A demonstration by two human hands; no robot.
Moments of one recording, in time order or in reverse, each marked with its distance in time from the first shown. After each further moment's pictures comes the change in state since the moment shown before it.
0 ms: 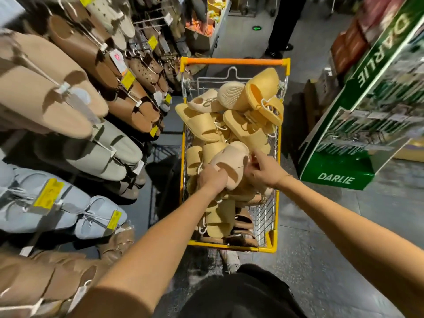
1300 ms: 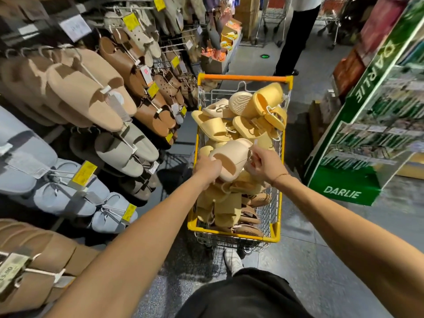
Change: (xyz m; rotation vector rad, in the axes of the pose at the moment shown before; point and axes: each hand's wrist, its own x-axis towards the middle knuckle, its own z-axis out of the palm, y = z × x) left_hand -0.064 -0.027 -0.059 -0.139 0.035 0.095; right_hand -0.046 -0.027 0.018 -0.131 0.262 -0.202
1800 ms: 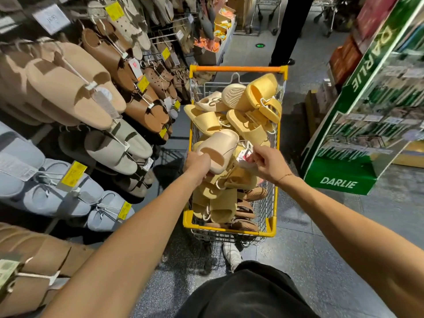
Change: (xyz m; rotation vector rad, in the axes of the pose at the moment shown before) left_hand 0.018 -0.001 0.007 -0.146 0.112 -0.081; right_hand -0.013 0.019 -0.012 0.069 0.033 -0.064
